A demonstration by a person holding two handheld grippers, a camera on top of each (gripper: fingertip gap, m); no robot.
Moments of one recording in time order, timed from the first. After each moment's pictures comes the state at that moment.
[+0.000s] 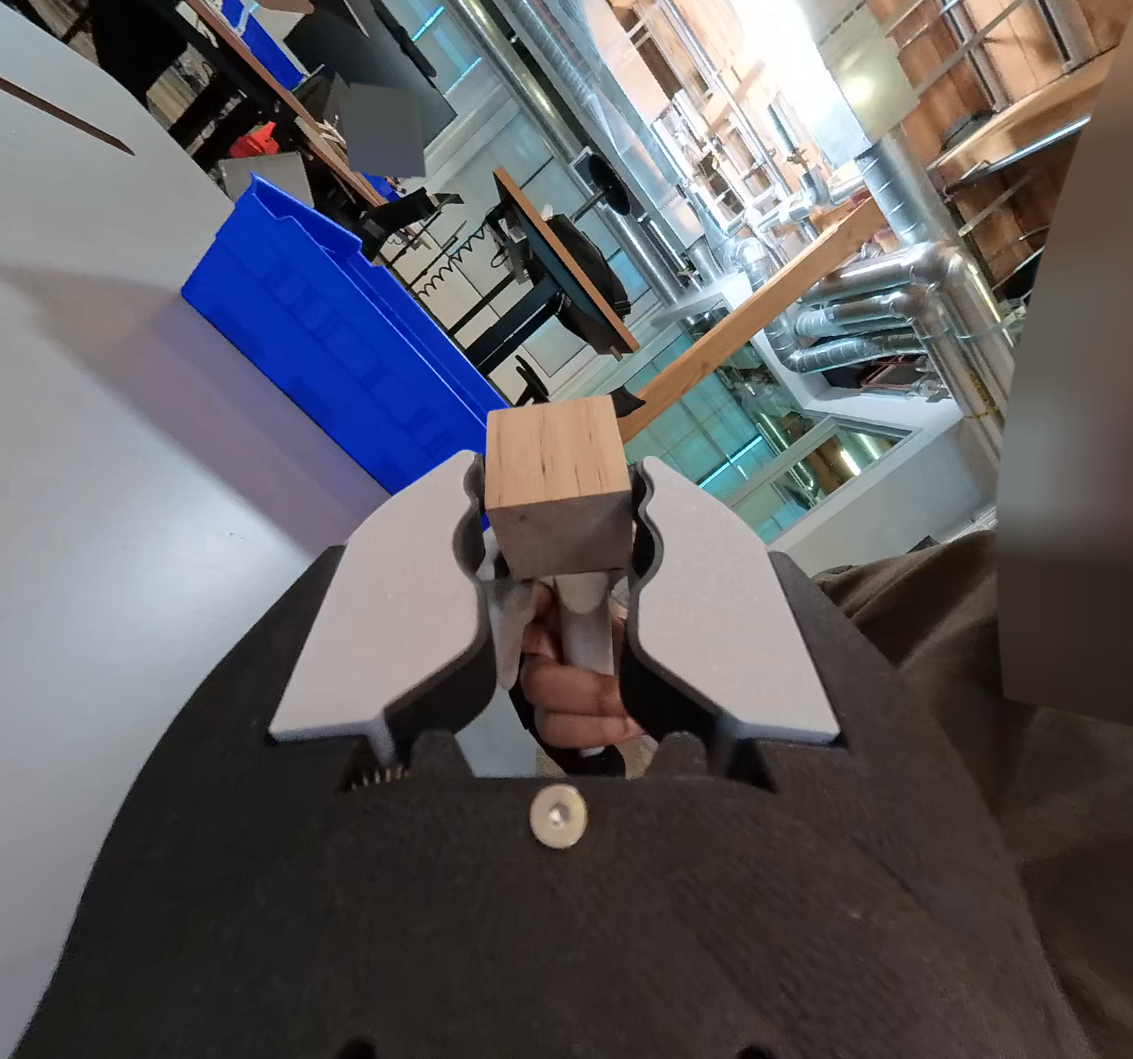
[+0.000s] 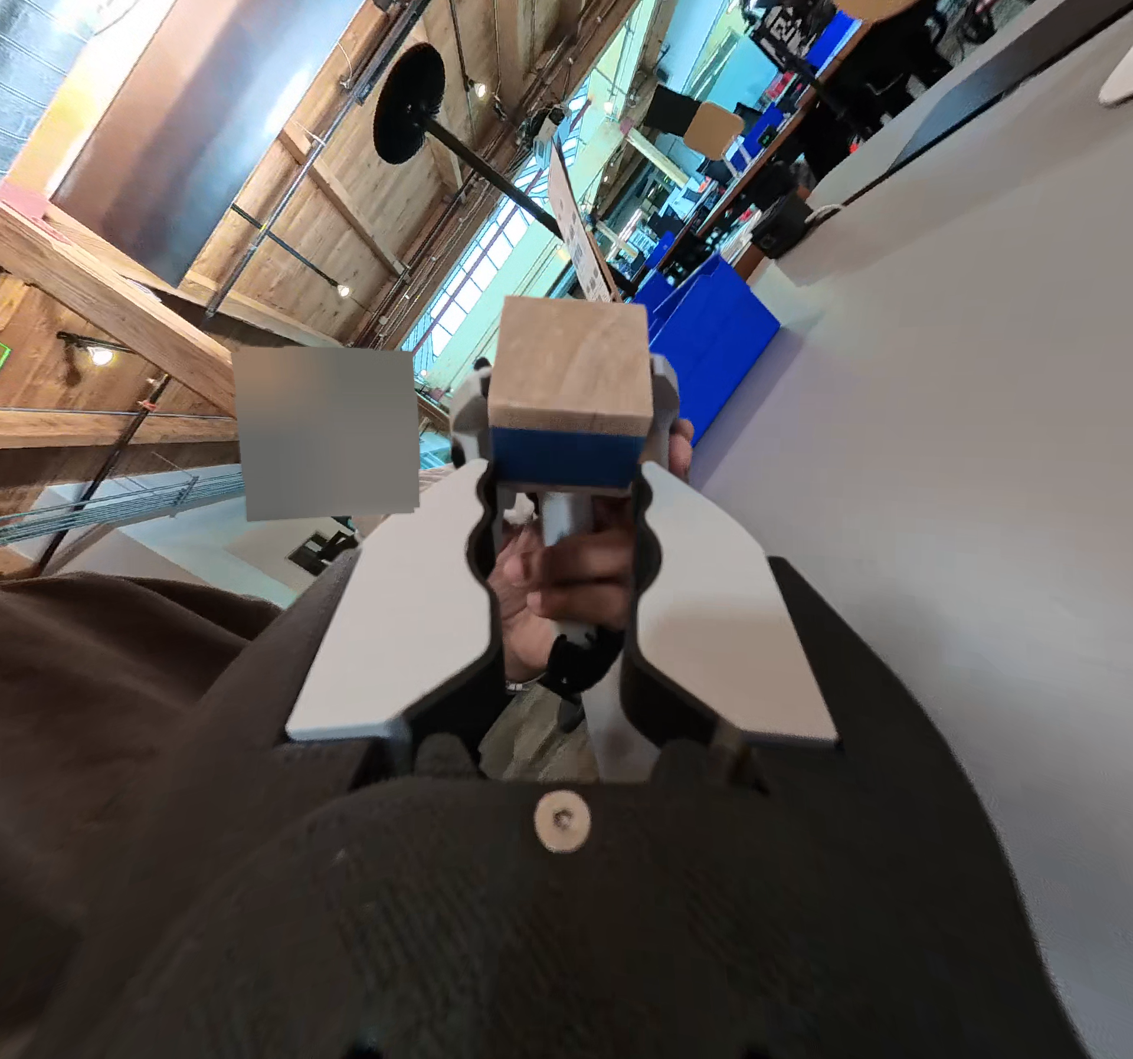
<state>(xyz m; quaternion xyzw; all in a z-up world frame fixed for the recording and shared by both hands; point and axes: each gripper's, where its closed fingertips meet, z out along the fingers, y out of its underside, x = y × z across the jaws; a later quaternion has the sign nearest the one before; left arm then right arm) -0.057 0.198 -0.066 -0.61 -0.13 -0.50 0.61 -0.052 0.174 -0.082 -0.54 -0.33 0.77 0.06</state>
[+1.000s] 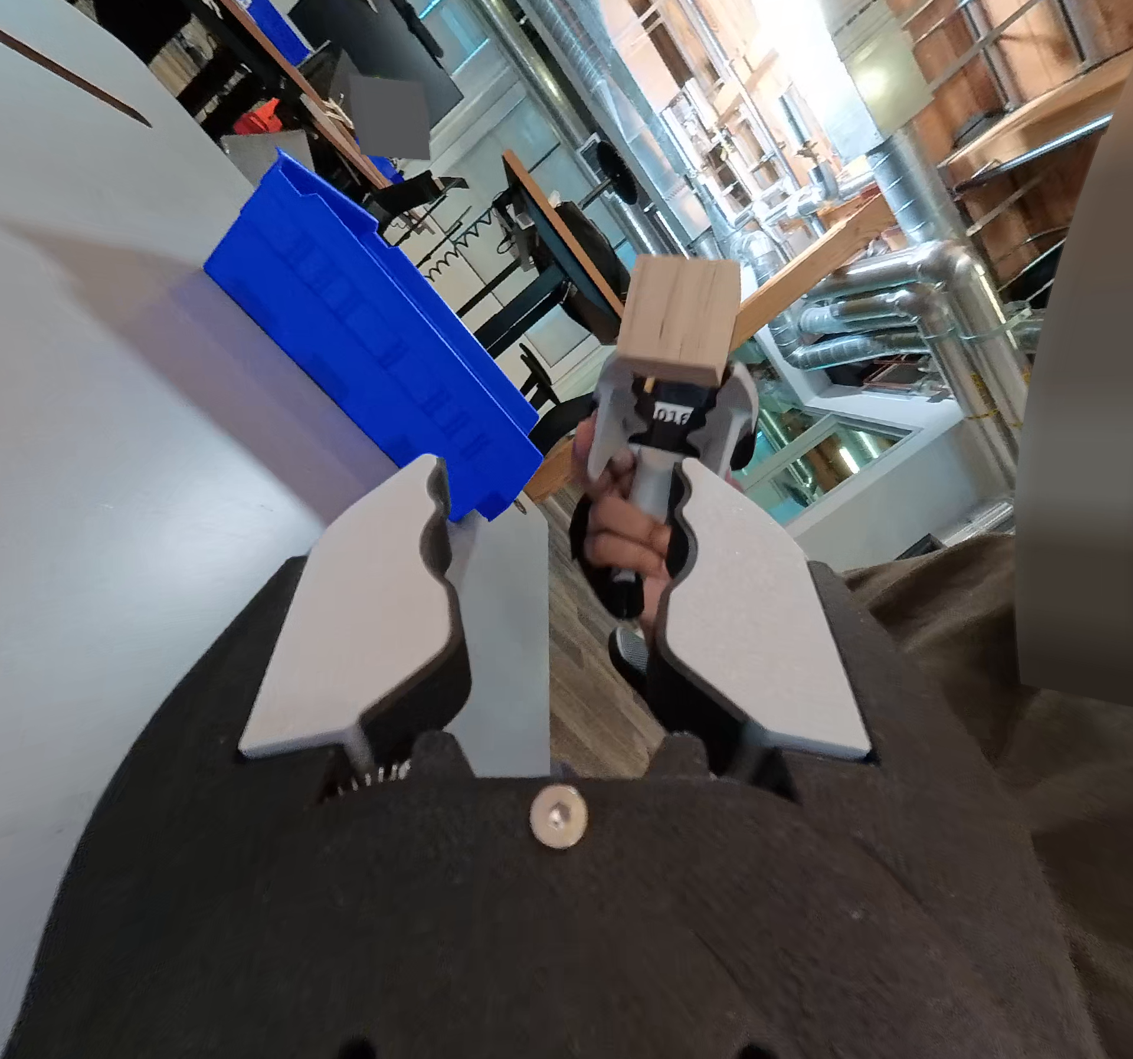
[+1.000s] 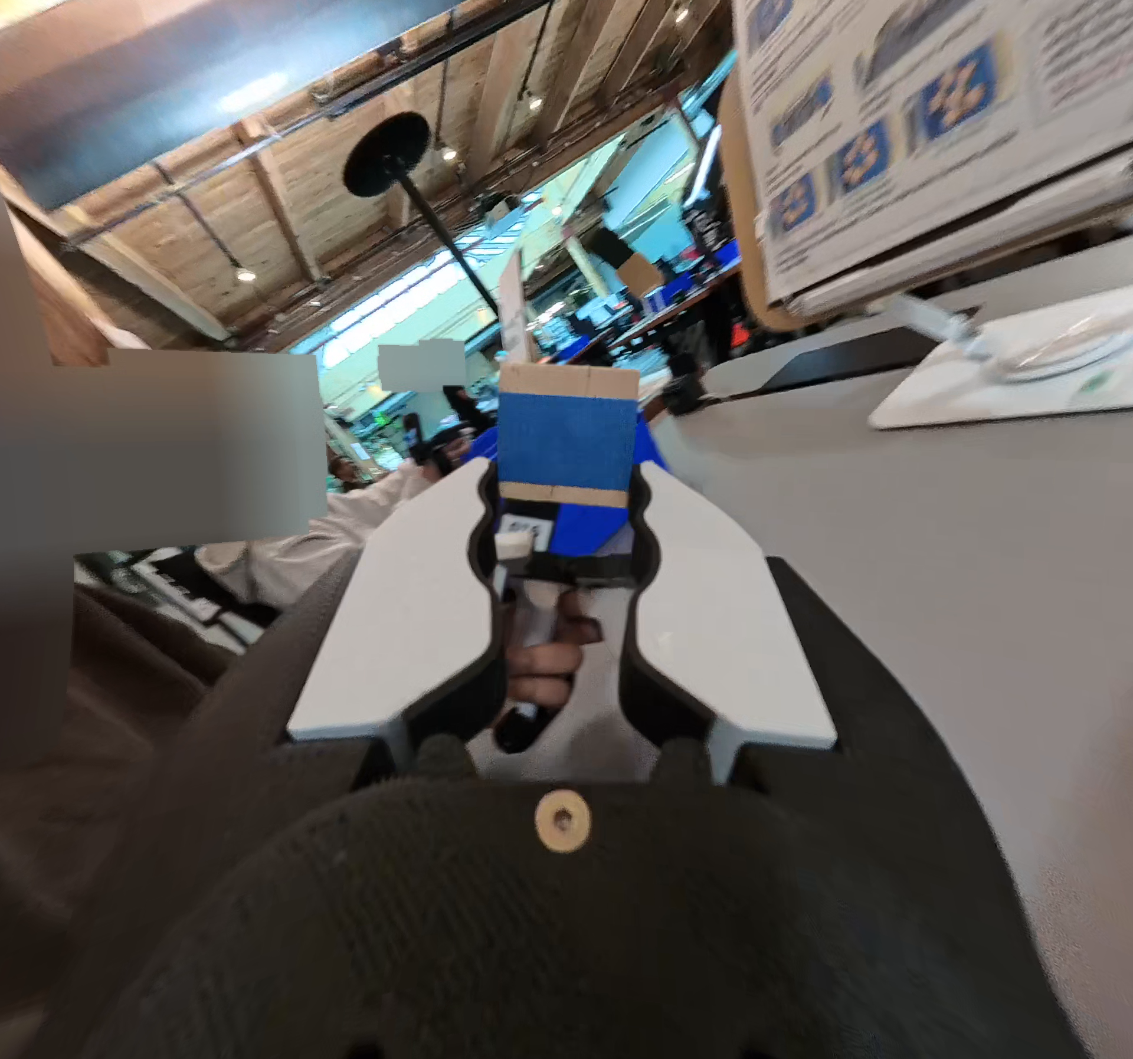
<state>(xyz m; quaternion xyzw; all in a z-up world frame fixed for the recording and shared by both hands) -0.065 0.196 -0.081 -0.61 -0.13 -0.50 0.59 -0.021 0.241 -0.018 -0.51 -0.36 0.74 0.24</state>
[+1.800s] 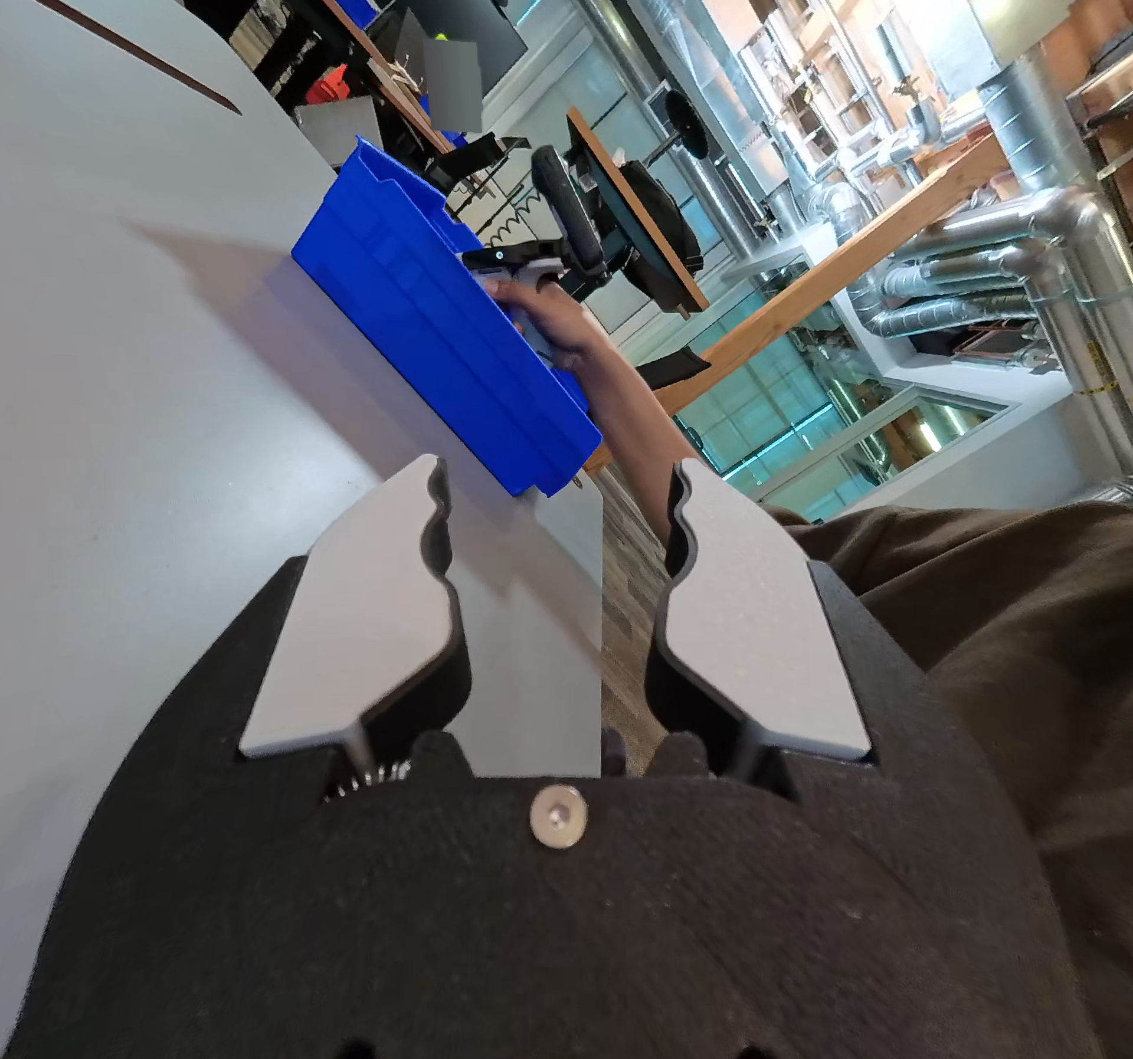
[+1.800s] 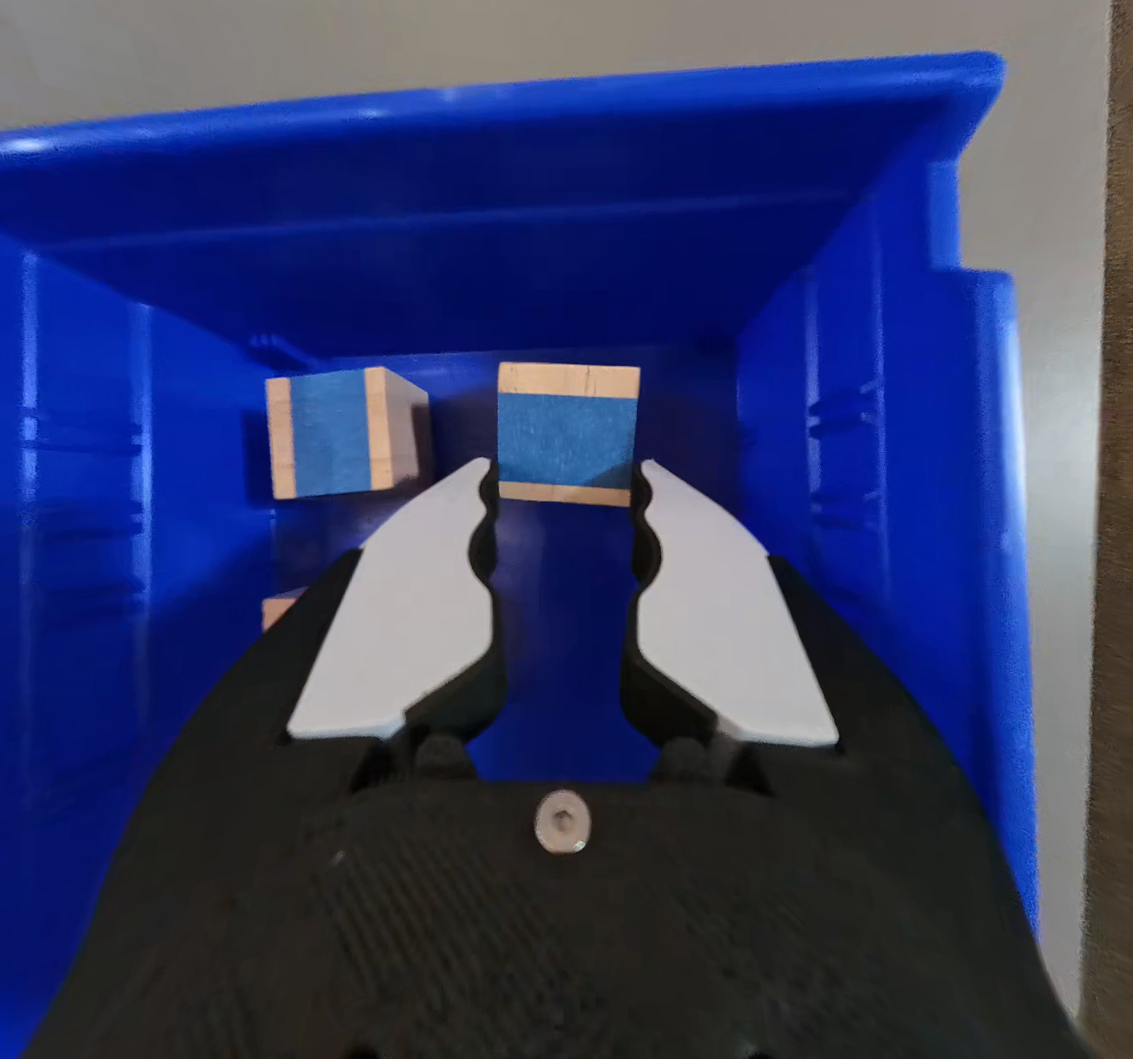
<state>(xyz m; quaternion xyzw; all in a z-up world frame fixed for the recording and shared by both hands) -0.080 0.198 -0.096 -0.66 -0.14 -0.46 0.58 0.024 0.598 -0.188 -0.87 -0.41 0.16 0.24</state>
